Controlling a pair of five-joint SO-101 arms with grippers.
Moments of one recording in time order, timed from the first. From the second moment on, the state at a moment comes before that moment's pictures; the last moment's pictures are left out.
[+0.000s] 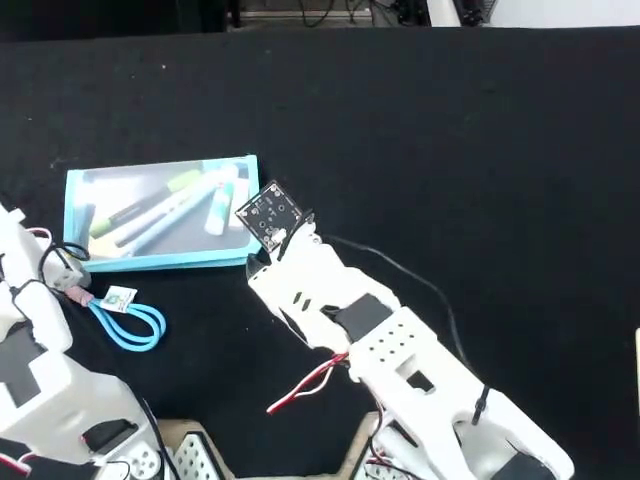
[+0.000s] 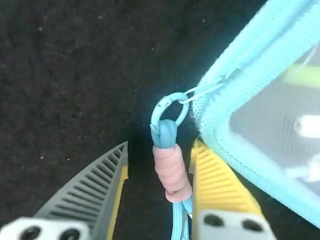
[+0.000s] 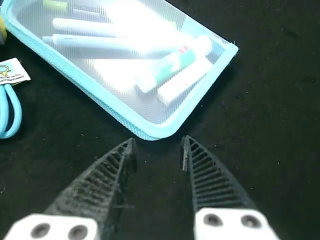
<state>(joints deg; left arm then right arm) -42.5 3.9 30.1 55.3 2.8 -37.5 -39.3 64.7 25.0 7.2</state>
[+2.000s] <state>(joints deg) 10.5 -16.9 -22.1 96.6 -9.3 -34.3 -102.7 84.4 37.7 -0.2</state>
